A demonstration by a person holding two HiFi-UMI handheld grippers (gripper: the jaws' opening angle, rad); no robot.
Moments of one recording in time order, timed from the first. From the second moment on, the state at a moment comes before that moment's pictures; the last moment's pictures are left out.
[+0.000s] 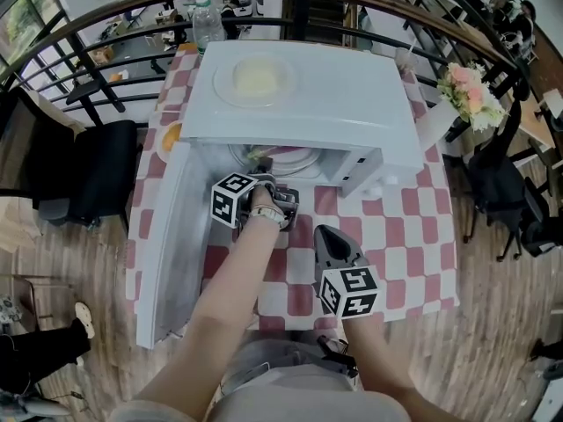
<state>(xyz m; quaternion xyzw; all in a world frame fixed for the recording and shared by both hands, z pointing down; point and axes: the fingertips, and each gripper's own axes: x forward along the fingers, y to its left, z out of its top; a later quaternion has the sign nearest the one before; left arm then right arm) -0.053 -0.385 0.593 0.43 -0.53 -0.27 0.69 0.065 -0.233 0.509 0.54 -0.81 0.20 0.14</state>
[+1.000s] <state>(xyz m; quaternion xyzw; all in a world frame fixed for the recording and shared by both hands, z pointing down) -0.035 -0.312 0.533 0.57 -0.47 -0.23 0.63 0.065 -0.231 0.450 0.56 -0.82 0.12 0.08</state>
